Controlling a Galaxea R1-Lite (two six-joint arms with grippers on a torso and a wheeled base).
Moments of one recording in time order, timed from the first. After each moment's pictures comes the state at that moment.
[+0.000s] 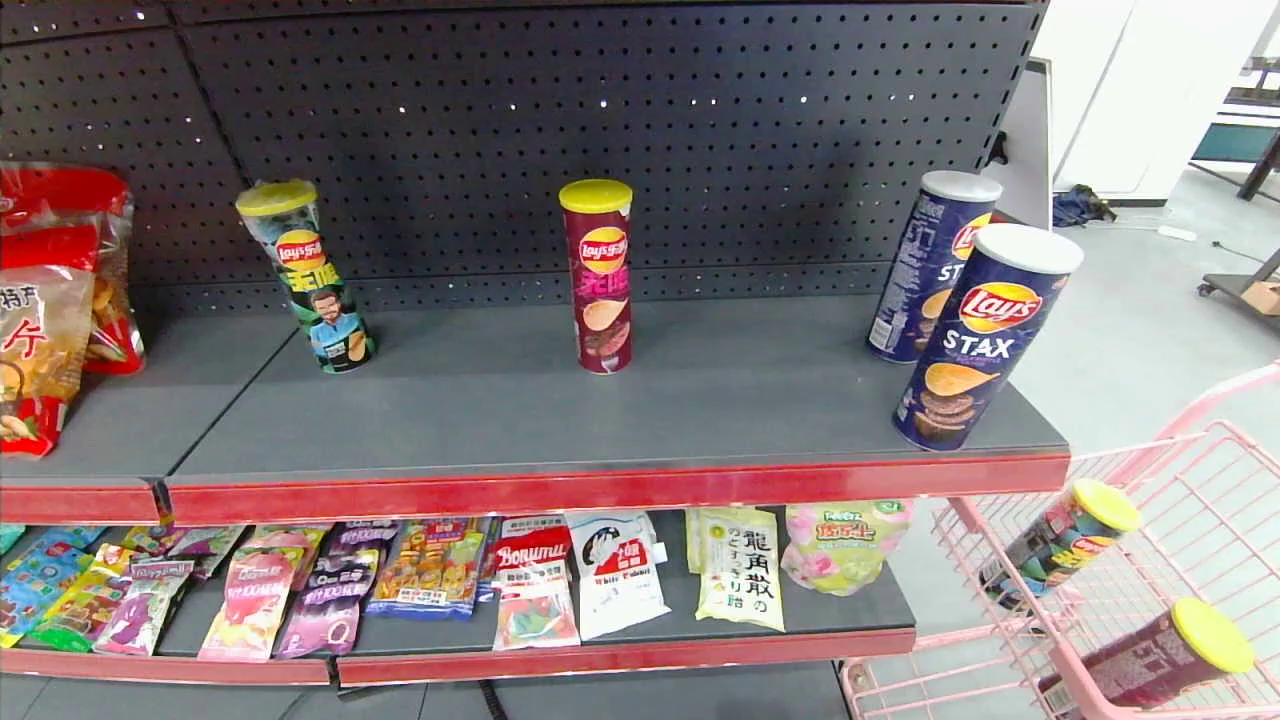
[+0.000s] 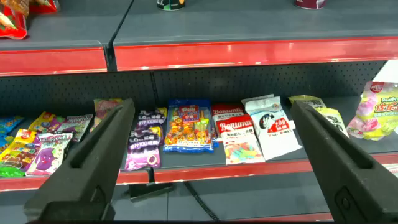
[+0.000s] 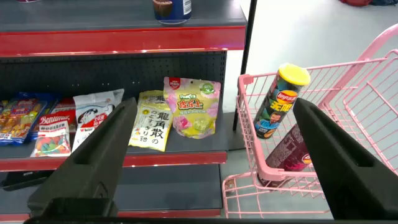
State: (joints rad) left arm 0.00 0.00 0.00 0.00 -0.03 0.01; right arm 0.00 0.00 0.00 0.00 0.00 0.00
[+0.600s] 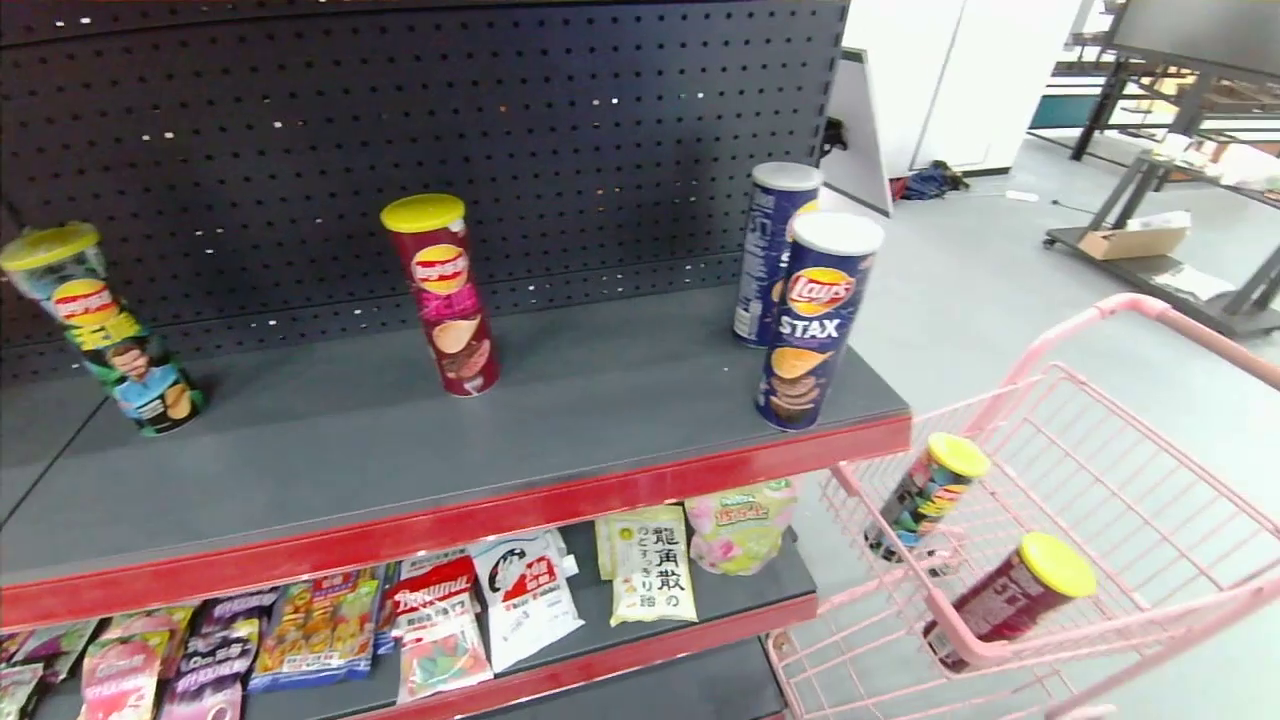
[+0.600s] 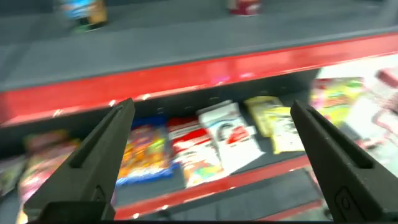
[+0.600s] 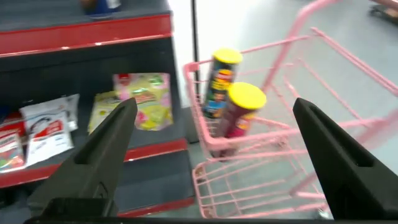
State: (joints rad) left arm 0.00 0.00 0.00 0.00 -0.03 0.01; right arm 0.00 0.00 0.00 0.00 0.00 0.00
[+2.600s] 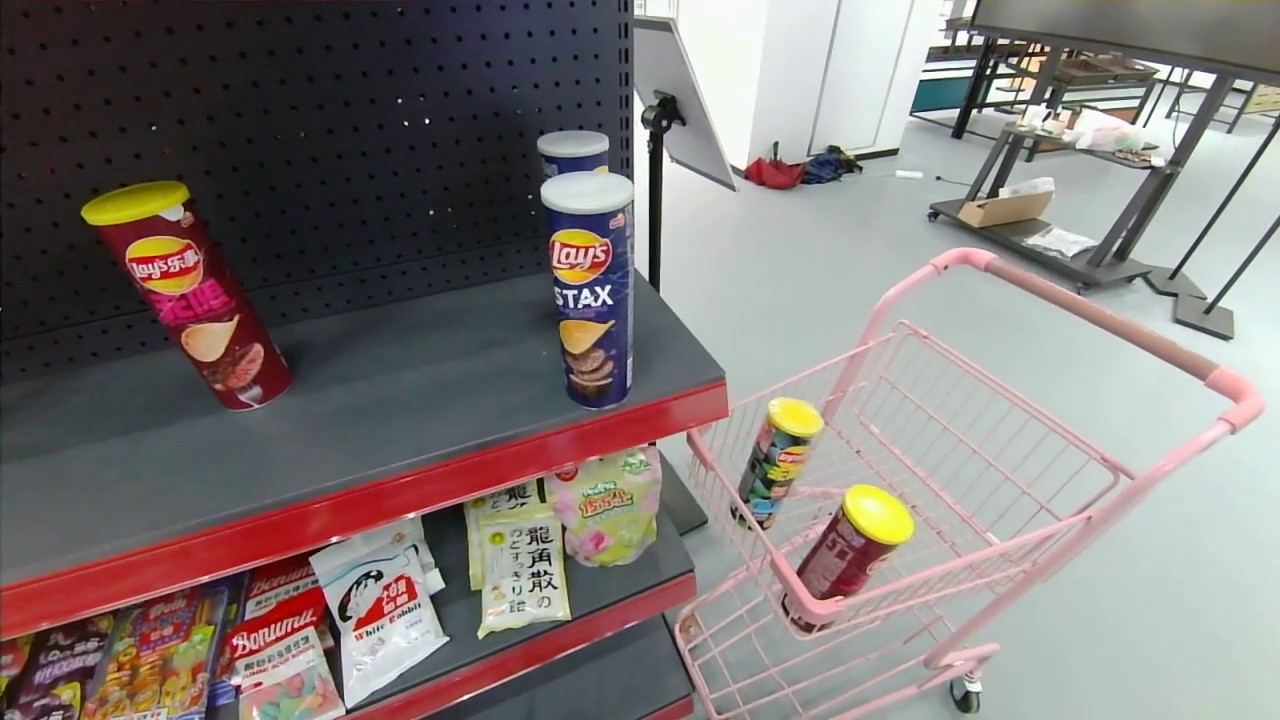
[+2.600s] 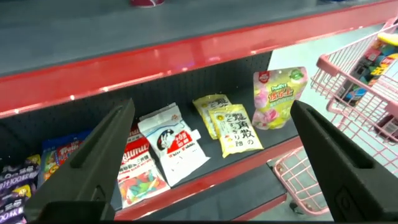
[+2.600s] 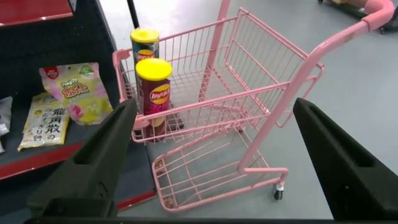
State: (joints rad) left arm 0.00 0.00 0.00 0.00 -0.03 0.01; right arm 0.00 0.00 0.00 0.00 0.00 0.00
